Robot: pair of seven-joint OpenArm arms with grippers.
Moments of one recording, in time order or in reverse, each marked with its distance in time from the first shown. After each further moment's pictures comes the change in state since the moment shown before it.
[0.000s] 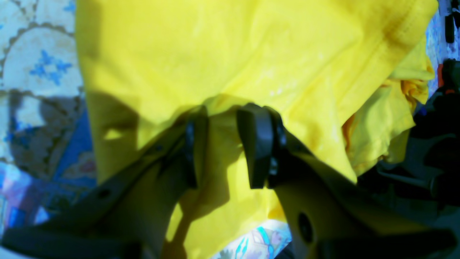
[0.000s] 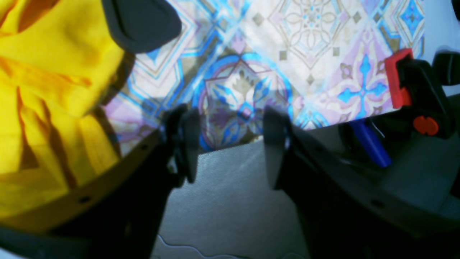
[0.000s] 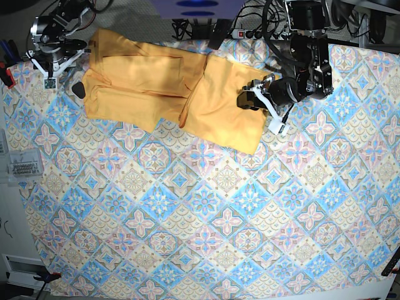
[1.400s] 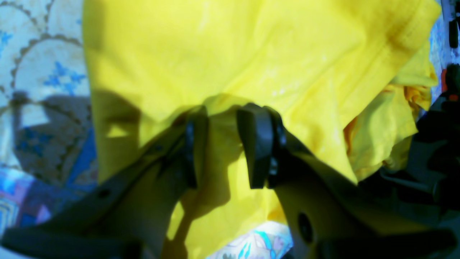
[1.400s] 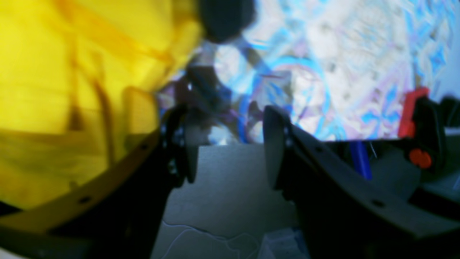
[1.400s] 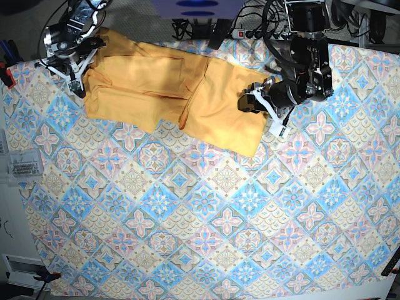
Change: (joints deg) left arm -0.8 0.0 0.0 -0.1 0.5 0.2 -0.8; right arm -3.2 0.0 -13.1 2.8 -7.2 0.0 -5.5
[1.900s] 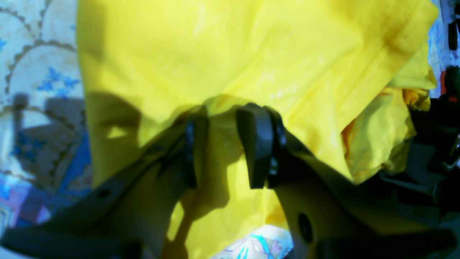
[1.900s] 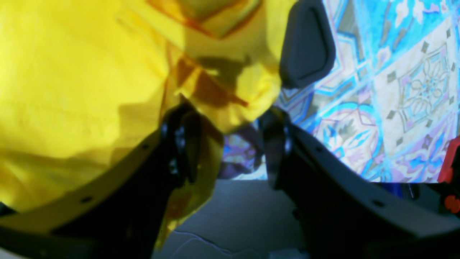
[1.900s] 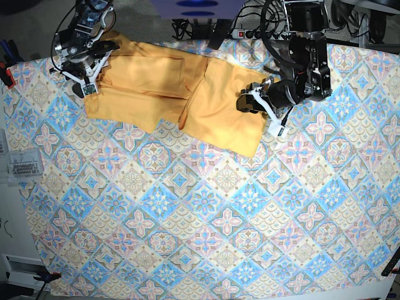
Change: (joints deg) left arm 0.0 0.5 0.2 0.0 0.4 0.0 -0.1; right arm 0.2 0.3 -5.1 -4.3 3.1 -0.1 -0.1
